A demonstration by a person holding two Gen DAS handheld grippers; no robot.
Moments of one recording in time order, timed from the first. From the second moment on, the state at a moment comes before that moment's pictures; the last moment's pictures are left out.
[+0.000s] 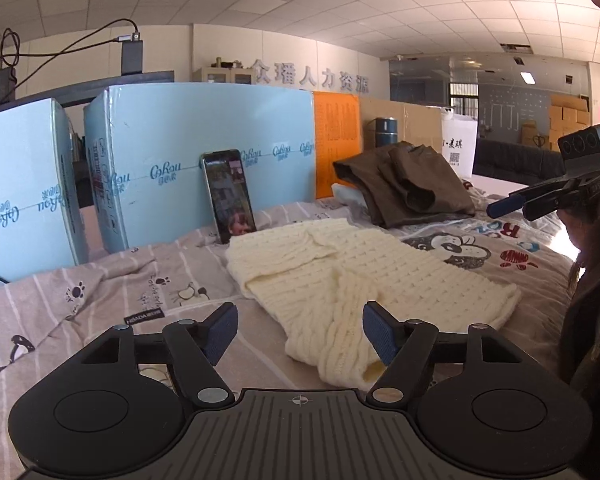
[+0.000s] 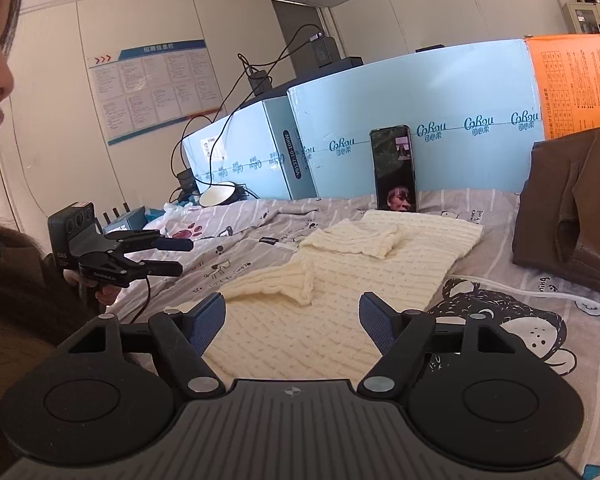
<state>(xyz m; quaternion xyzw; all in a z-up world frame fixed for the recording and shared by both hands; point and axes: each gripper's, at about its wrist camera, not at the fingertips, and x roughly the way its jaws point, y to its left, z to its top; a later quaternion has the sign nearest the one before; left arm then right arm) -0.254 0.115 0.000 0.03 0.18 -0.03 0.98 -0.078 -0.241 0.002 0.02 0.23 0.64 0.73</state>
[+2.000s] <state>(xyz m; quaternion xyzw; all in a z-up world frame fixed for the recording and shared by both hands) -0.195 0.075 -0.037 0.16 0.19 0.05 0.97 -0.058 -0.045 -0.006 0.16 0.42 0.71 0.55</state>
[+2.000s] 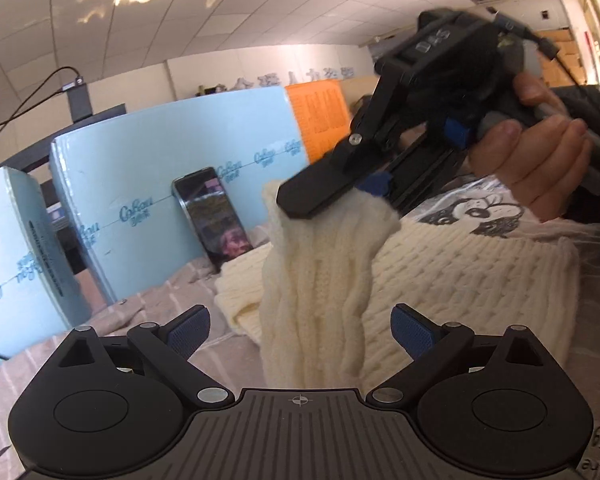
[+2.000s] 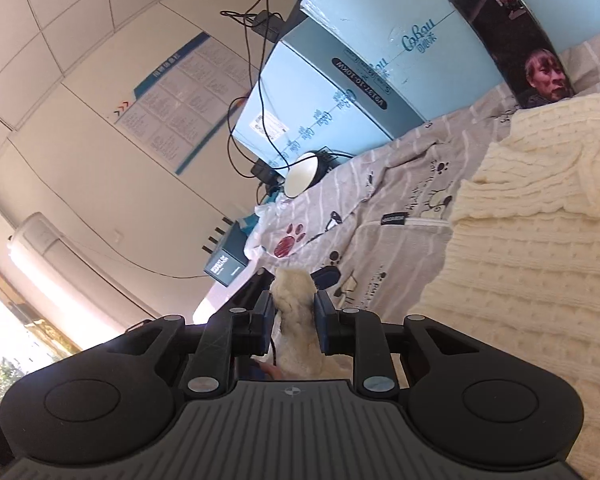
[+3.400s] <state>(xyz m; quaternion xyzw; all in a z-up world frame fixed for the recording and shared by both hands) 0.000 0.075 -0.037 0.04 0.29 0.03 0.96 0.054 -0.124 -0.059 0.26 0.37 0.49 0.75</state>
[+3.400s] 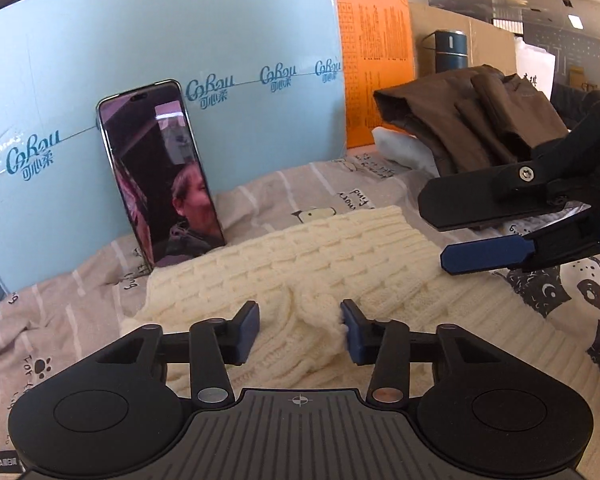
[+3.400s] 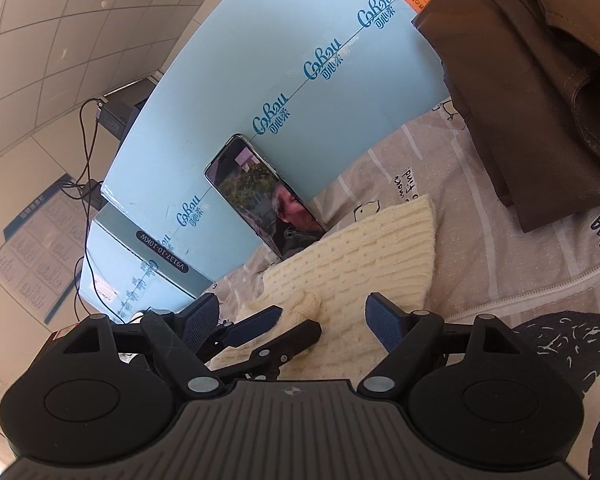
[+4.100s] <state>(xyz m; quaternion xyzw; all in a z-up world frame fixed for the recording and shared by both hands) -0.079 0.213 -0.017 0.00 0.27 0.33 0.91 0.052 -0.121 -0.060 0.24 0.36 0.48 0.76</state>
